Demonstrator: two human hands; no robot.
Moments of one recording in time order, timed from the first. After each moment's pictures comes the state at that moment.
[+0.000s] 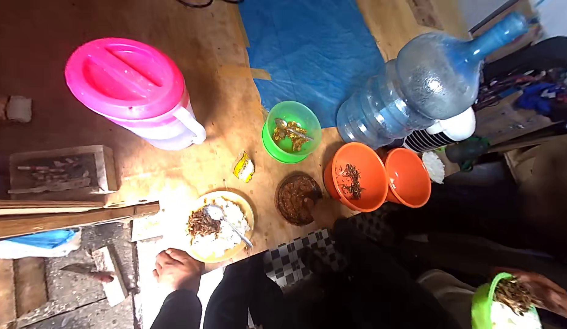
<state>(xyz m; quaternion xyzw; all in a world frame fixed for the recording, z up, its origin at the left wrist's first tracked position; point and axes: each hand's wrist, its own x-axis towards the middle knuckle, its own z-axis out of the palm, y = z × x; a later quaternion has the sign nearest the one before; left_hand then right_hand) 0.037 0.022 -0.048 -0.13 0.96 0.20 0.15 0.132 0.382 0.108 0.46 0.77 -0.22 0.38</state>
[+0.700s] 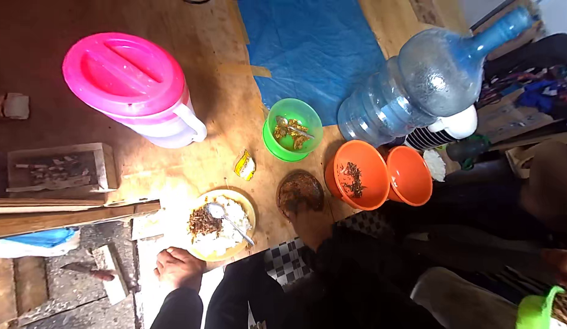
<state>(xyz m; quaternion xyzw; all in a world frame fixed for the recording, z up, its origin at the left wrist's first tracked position) 0.039 0.023 -0.041 -0.13 0.96 0.19 0.16 0.133 0.315 0.107 0.41 0.84 -0.09 0.34</state>
